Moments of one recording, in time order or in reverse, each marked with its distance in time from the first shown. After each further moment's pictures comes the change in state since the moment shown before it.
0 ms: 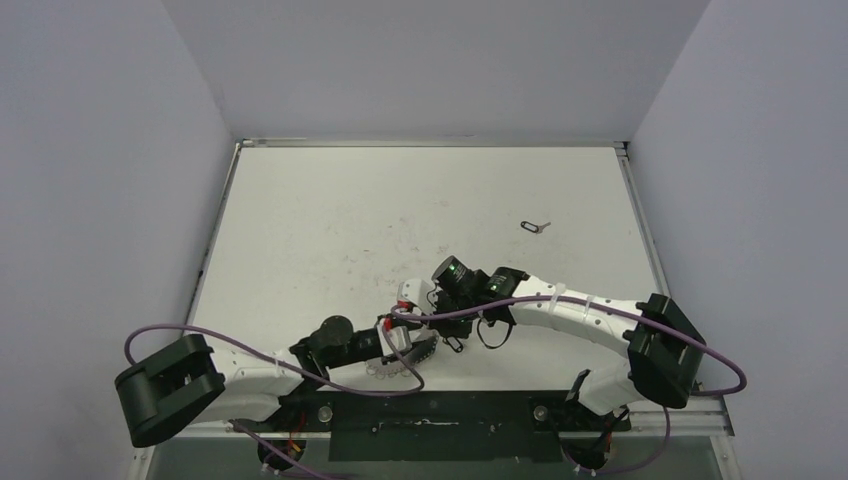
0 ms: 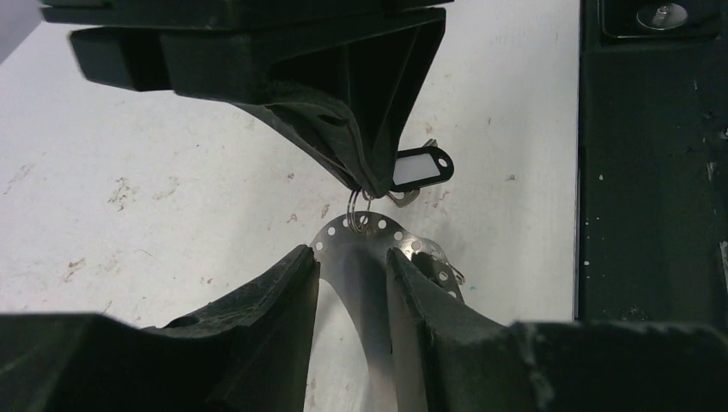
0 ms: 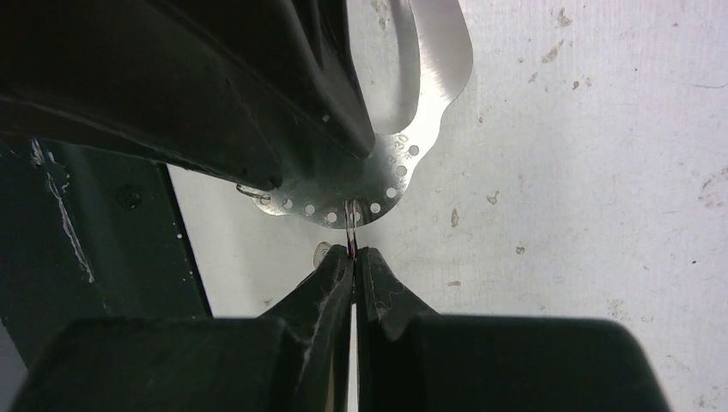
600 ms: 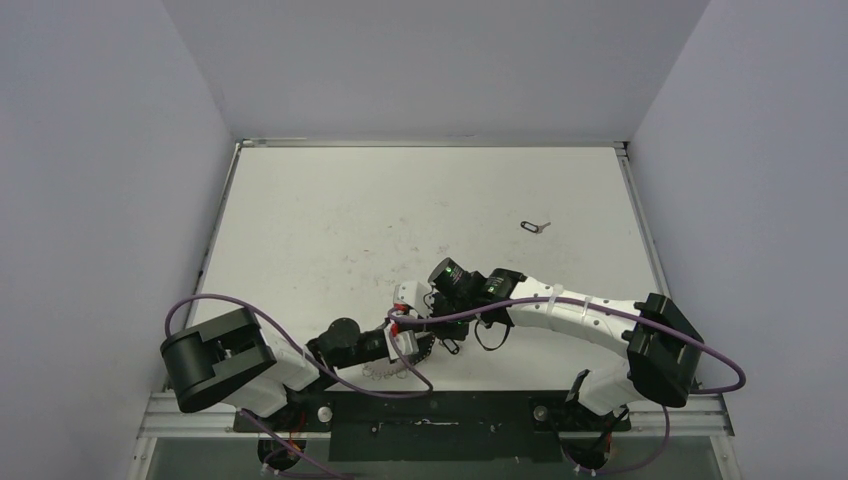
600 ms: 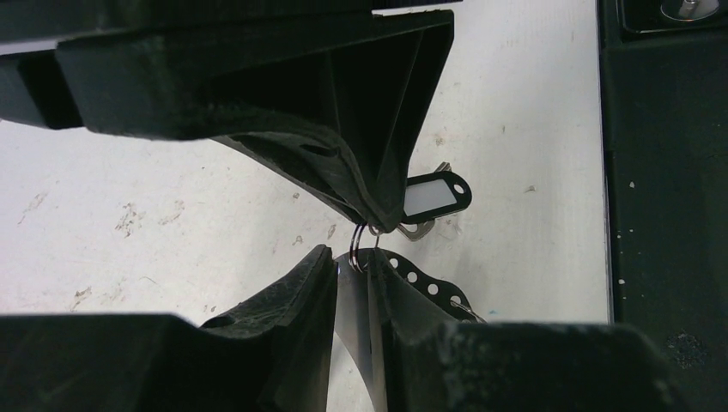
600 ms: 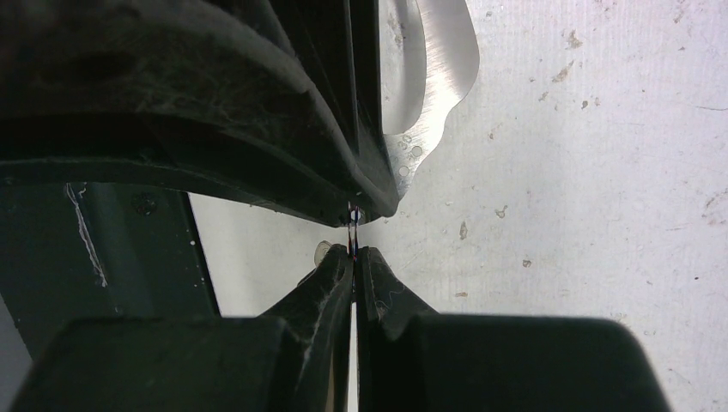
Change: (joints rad) left arm -0.025 0.311 -0.002 0.348 -0.017 0.052; right arm 0.027 0.007 0.016 0.003 -0.002 0.008
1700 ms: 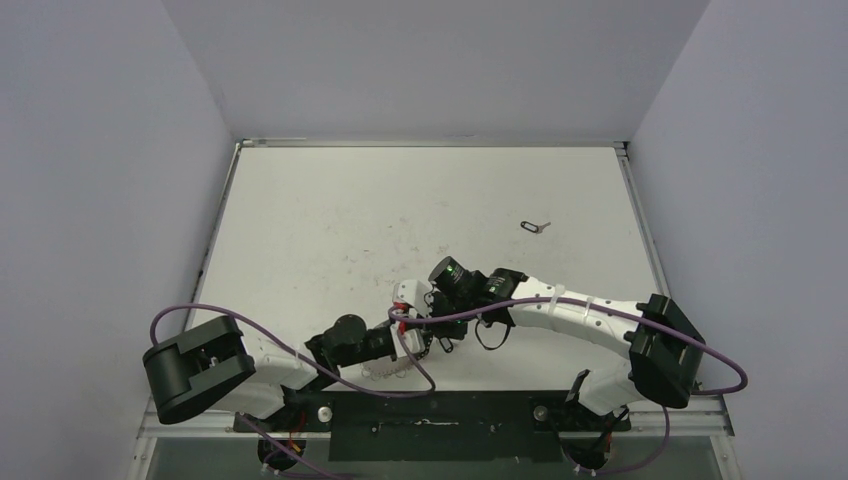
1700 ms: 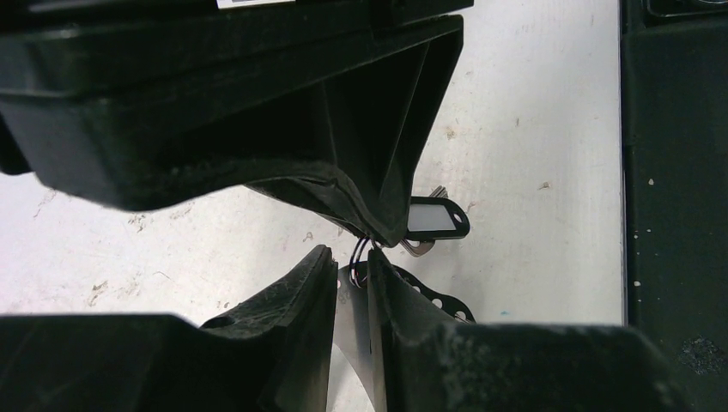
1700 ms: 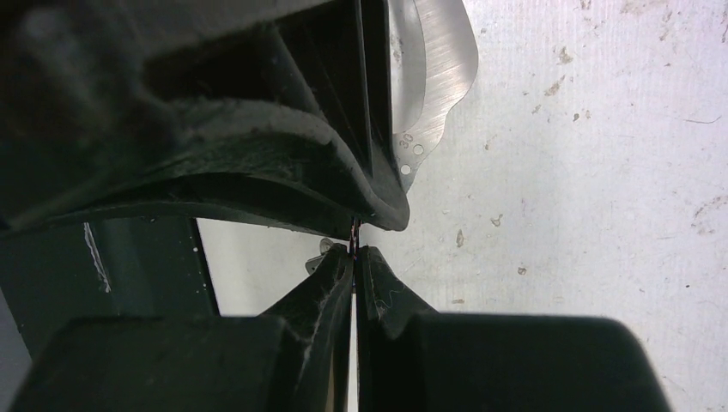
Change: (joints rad) left arm -0.019 -0.101 0.052 -0.205 -0.050 0.033; right arm 0.000 -0.008 0.000 0.019 -0.014 0.000
